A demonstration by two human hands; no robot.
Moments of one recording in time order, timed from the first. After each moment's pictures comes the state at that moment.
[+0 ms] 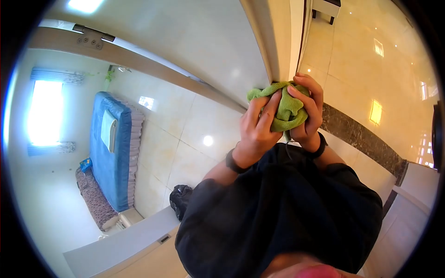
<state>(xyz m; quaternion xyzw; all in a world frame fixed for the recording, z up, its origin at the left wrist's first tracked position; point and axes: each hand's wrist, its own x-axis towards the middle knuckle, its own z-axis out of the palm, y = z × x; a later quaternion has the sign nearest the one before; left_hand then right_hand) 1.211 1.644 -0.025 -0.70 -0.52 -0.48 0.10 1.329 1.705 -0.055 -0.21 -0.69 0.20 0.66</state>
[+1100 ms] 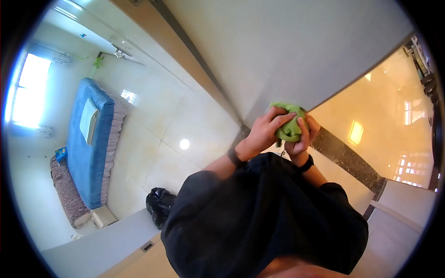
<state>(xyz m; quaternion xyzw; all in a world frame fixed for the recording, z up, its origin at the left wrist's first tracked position) 1.135 1.646 -0.101 -0.73 -0.45 -0.49 -0.15 1.274 1.672 -0.135 -0.31 -0.70 0.02 0.64</state>
